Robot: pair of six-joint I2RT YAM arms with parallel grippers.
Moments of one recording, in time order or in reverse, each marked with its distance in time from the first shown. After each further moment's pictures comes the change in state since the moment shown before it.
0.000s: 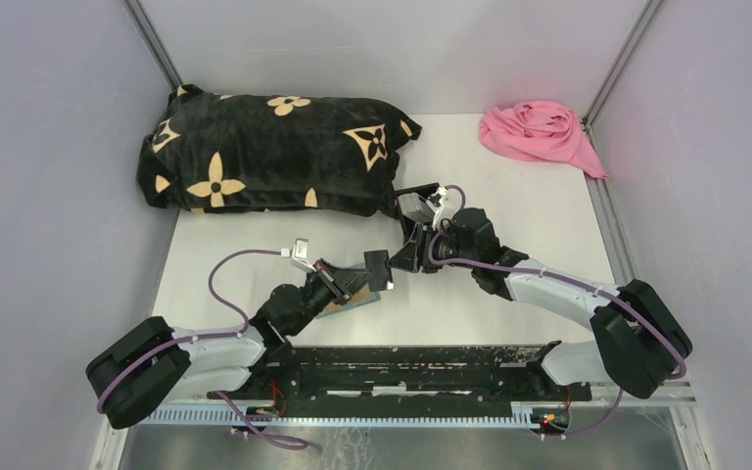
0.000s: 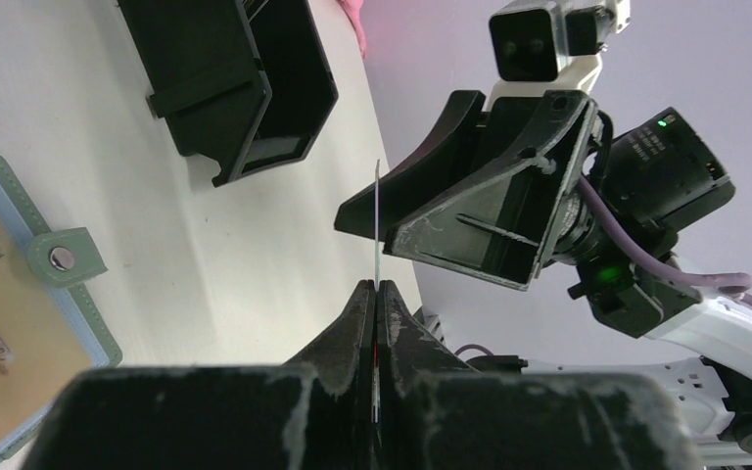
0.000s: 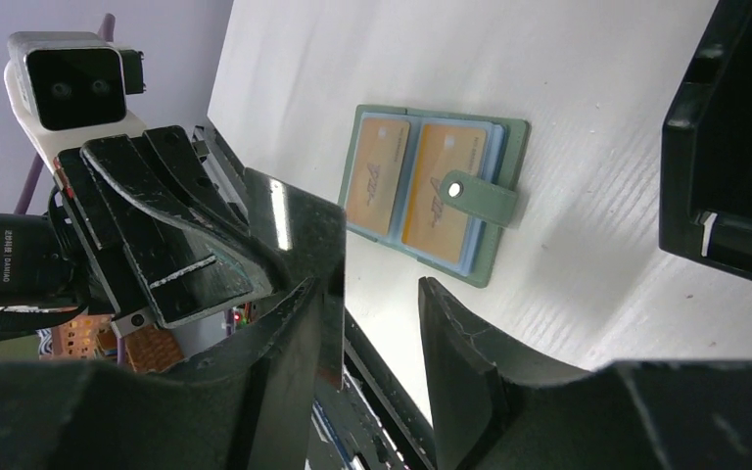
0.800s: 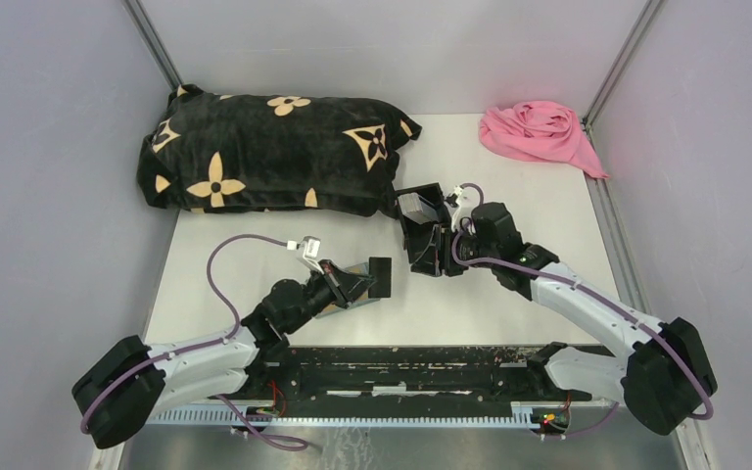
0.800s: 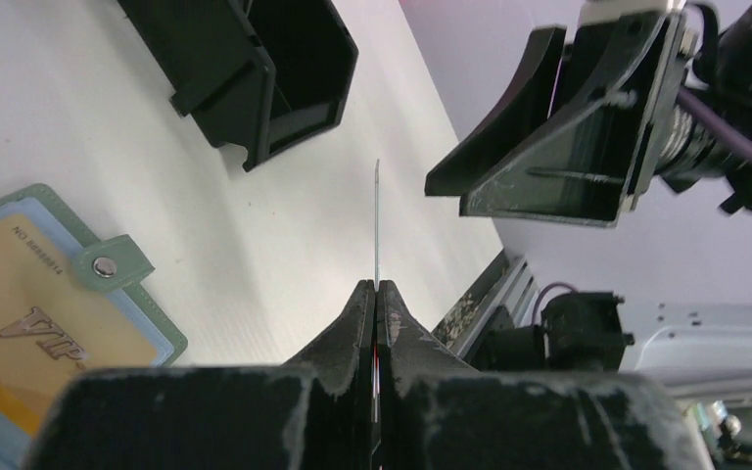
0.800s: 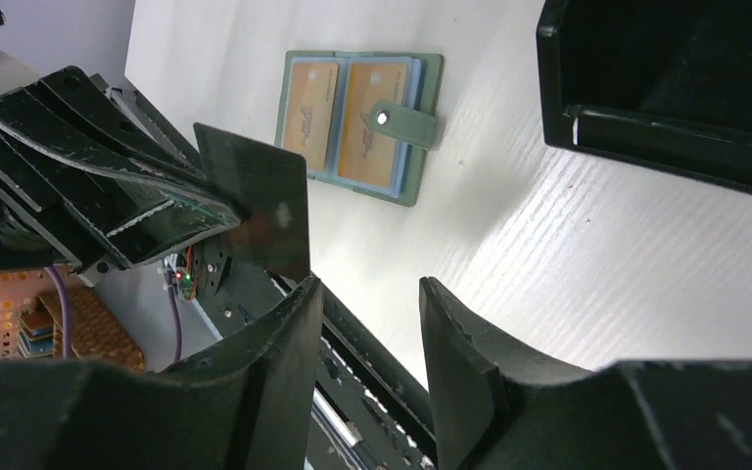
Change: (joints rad) left arm 0.000 -0.147 0.077 -0.294 0.104 0.292; right arm -0.079 -0.187 0.082 -0.449 0.007 -0.189
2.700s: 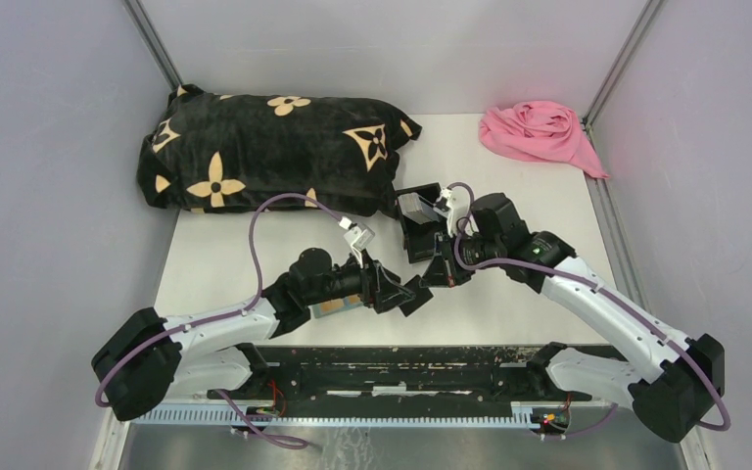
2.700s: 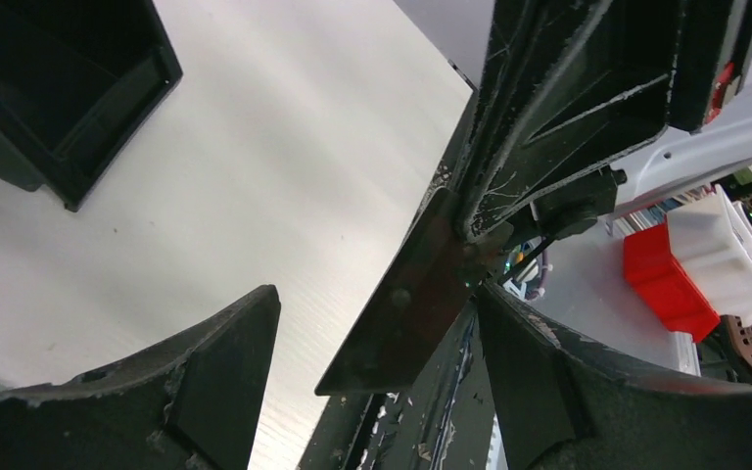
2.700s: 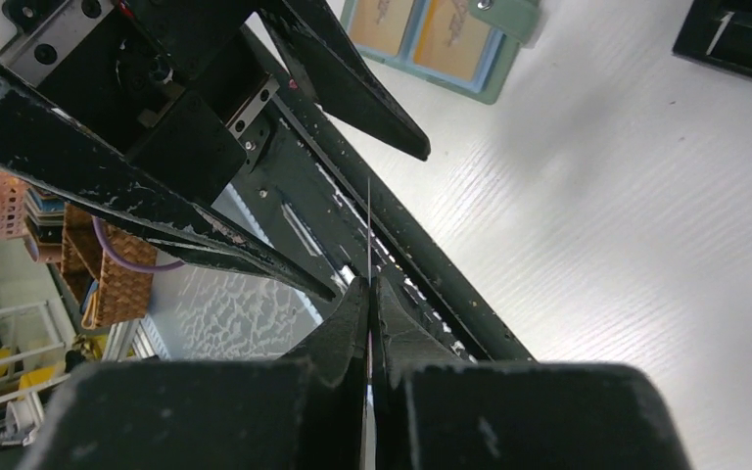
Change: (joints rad) left arm -0.019 0.199 0.284 -0.162 0.366 0.285; right arm 0.057 -0.049 0.203 -0.384 -0.105 -0.135
